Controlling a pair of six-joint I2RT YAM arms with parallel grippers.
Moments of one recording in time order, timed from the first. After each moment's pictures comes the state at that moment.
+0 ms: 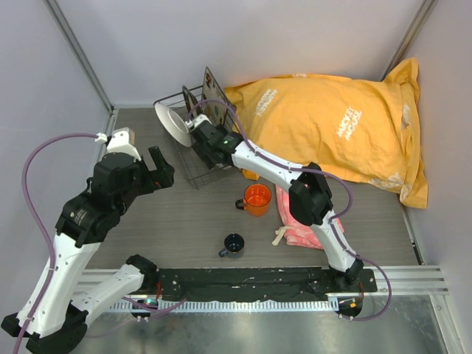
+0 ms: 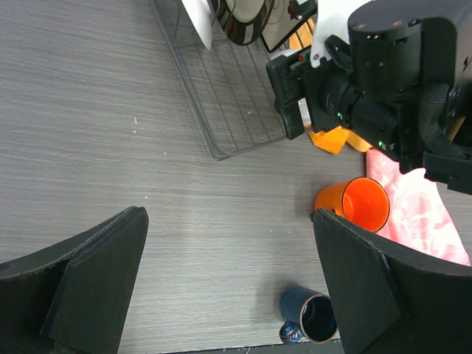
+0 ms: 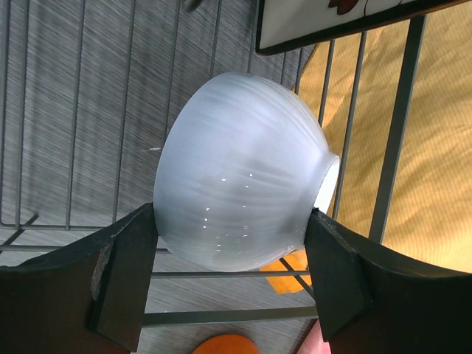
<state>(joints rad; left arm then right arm) -0.50 0.82 1.28 -0.96 -0.33 -0.52 0.88 2.25 2.09 -0.70 0.46 0.02</state>
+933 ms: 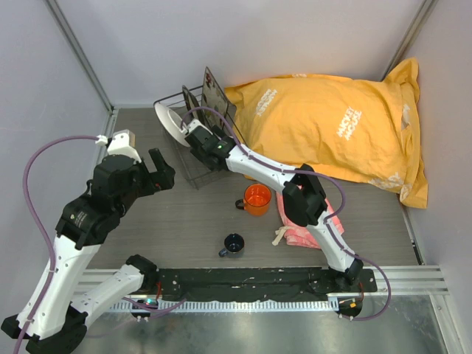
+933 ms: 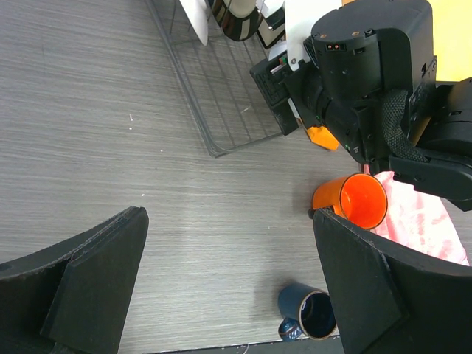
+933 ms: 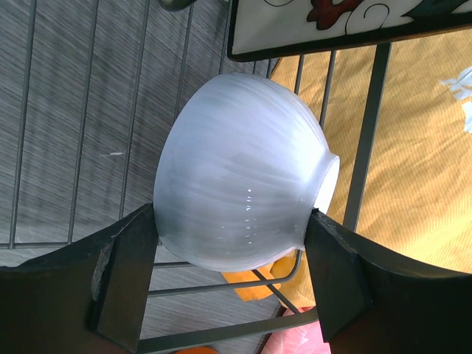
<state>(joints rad) -0.50 0.80 1.26 -0.95 -0.32 -0.52 0.91 2.30 2.12 -0.69 0.61 -0.12</state>
